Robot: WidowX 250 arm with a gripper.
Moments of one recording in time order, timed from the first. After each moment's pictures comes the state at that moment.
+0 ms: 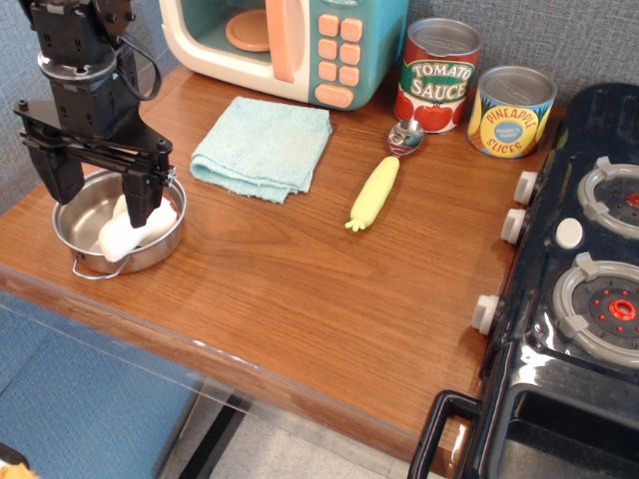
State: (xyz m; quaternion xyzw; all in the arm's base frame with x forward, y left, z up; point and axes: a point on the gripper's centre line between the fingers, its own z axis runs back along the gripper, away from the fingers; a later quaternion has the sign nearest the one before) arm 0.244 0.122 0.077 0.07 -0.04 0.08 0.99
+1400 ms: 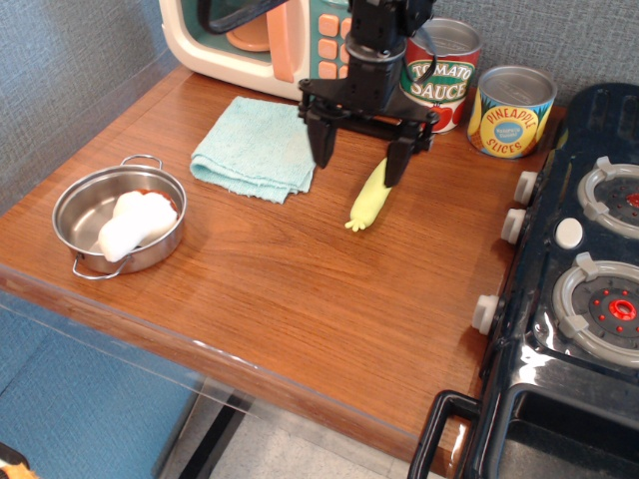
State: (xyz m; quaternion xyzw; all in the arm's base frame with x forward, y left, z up) arm 0.391 -0.018 0.055 0.03 -0.08 0.06 0.99
